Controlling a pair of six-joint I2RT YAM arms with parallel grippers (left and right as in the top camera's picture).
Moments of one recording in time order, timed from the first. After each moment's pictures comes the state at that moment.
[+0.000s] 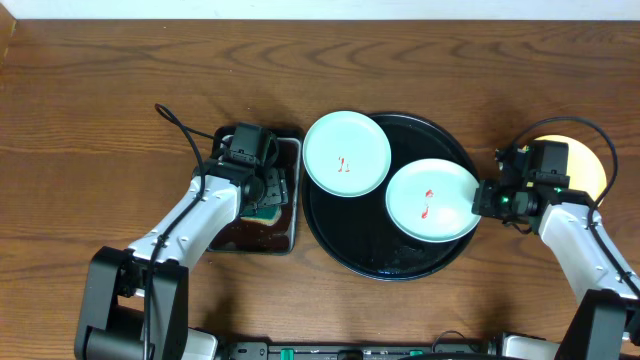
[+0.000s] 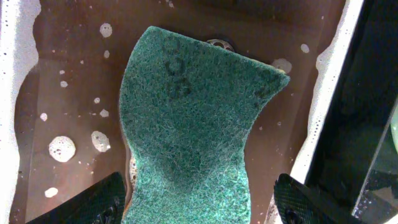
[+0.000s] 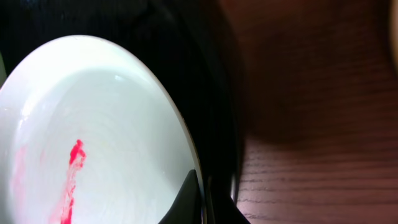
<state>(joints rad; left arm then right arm) -0.26 1.61 0.91 -0.58 0.00 -0.43 -0.13 1.46 0.75 -0.49 -0.26 0.10</state>
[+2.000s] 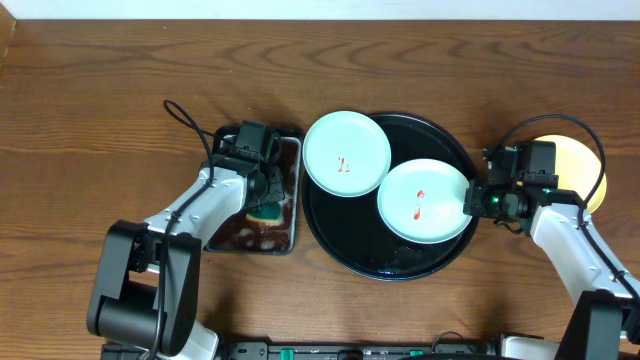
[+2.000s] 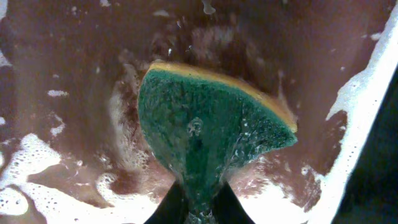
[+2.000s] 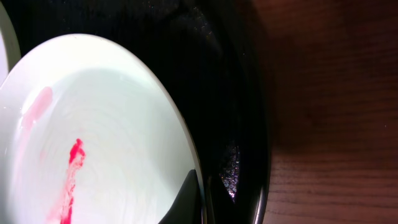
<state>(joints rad) -0.26 1.71 0.92 -0.52 0.00 -0.44 -0.08 1.46 0.74 -0.46 -0.25 0.10</state>
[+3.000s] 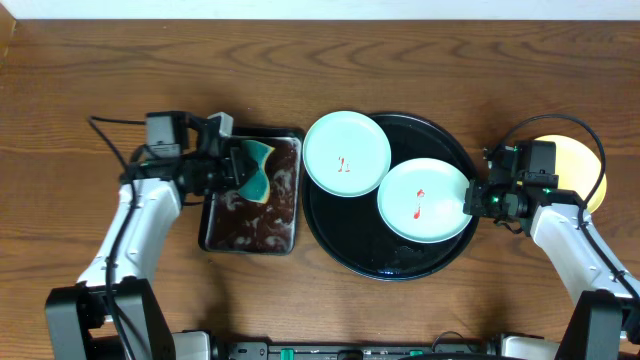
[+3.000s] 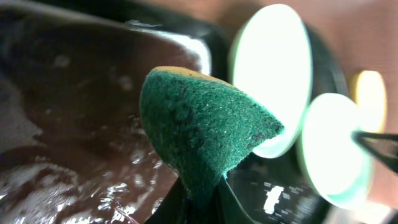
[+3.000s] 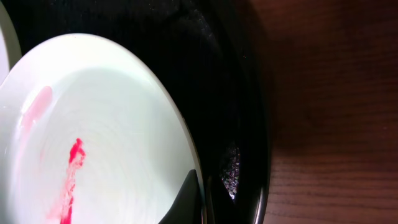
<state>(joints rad) 0.10 1.51 0.92 -0.52 0.68 -0.12 -0.08 1.46 0.74 -0.45 -0.25 0.10</state>
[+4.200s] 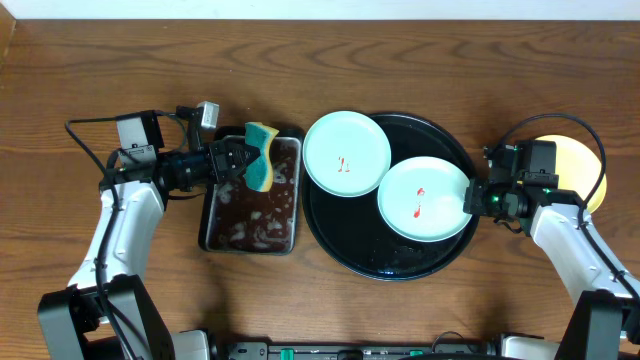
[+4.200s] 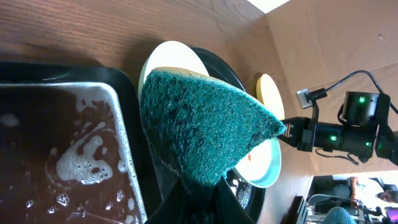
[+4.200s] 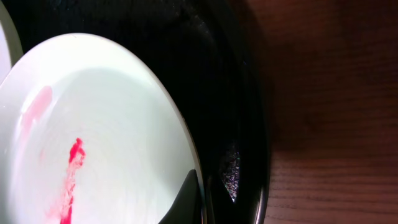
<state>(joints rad) 0.20 1.51 0.91 -0.42 1.07 -0.04 -0.08 1.46 0.74 -0.44 -0.25 0.10</state>
